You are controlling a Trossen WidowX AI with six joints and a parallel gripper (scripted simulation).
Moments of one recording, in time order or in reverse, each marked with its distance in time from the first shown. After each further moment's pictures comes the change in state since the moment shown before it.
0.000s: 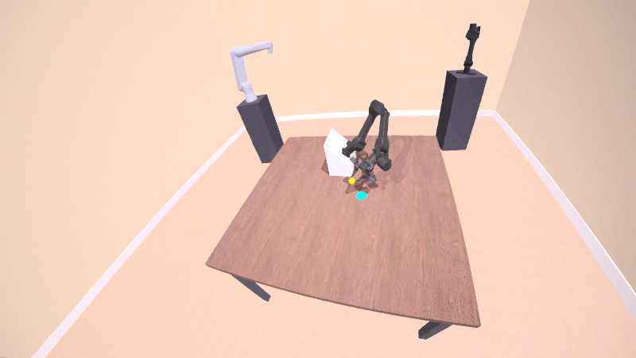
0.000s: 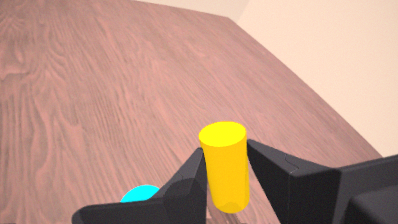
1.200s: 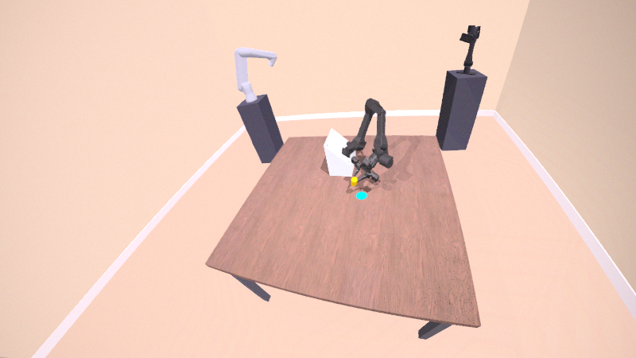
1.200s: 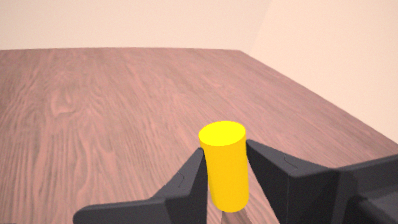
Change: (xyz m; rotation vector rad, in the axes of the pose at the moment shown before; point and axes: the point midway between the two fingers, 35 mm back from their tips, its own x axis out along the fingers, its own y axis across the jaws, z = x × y) arm -0.012 0.006 0.006 0.120 -0.222 0.072
